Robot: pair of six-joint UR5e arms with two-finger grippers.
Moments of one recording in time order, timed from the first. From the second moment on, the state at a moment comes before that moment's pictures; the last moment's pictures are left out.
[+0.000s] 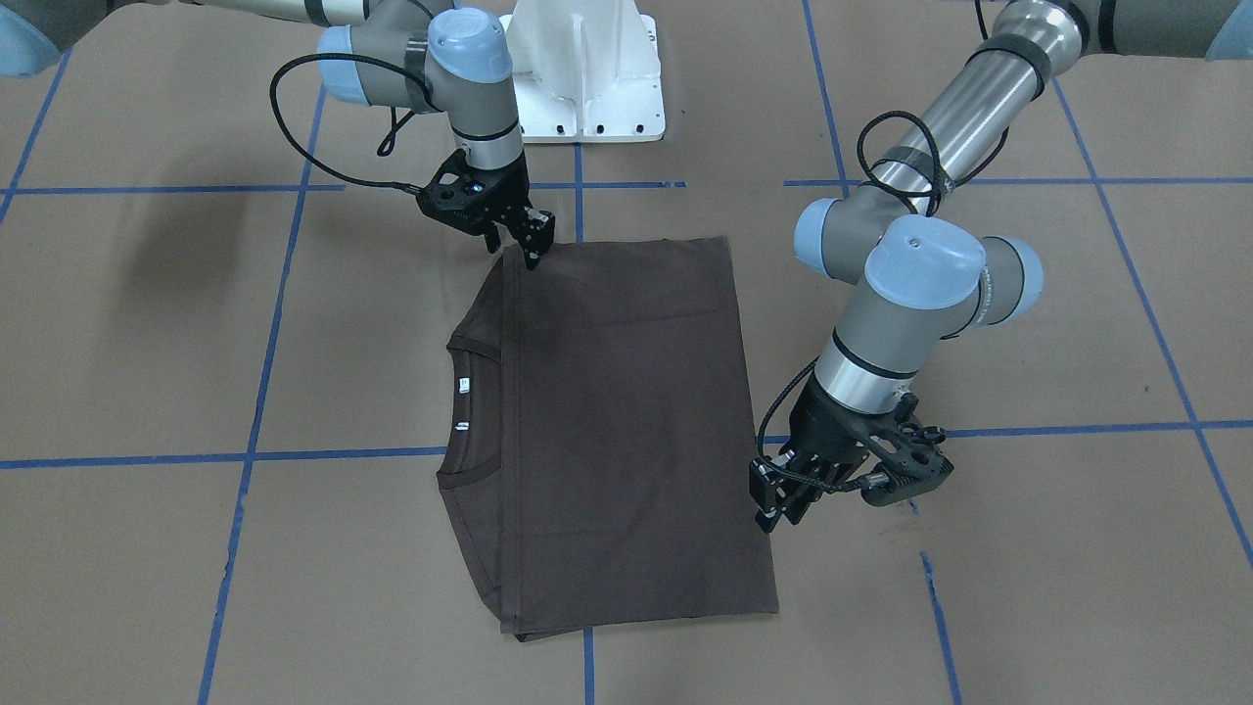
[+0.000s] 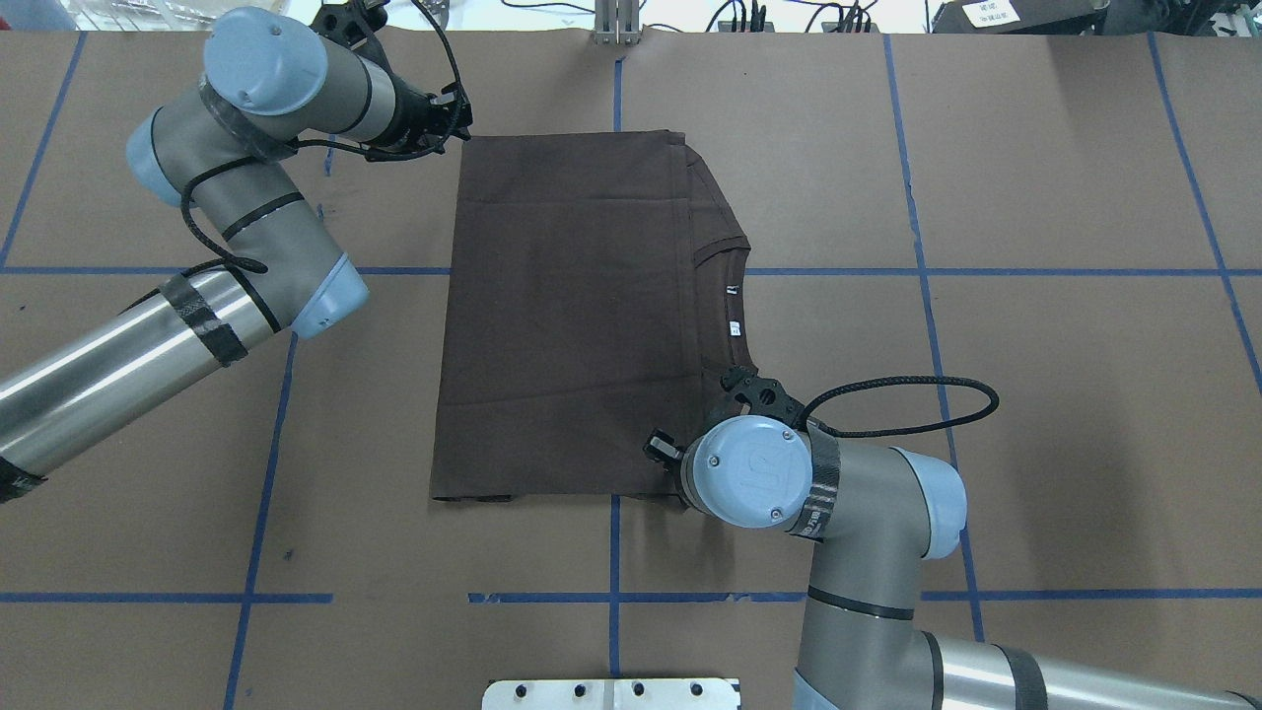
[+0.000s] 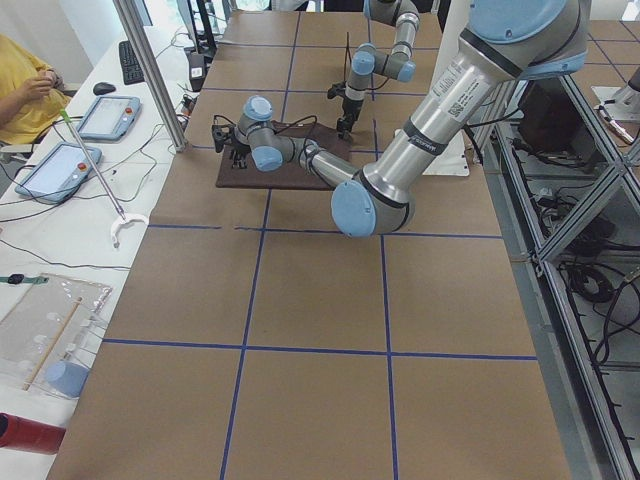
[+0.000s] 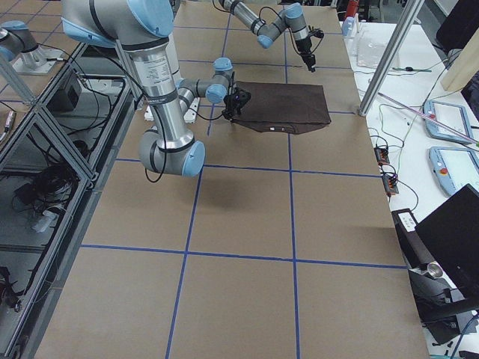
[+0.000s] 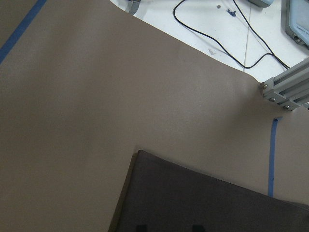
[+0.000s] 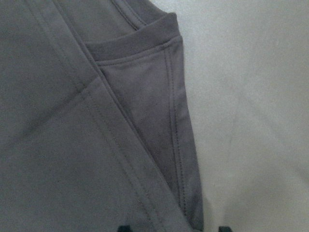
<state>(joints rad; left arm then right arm) -0.85 -2.30 -1.22 -2.30 -1.84 -1.47 0.29 -1.06 1.76 -1.45 1.61 1.94</state>
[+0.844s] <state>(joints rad) -0.84 -2.28 -1.24 -2.30 -1.84 -1.49 0.31 -1.04 1.78 -1.46 1.62 1.93</state>
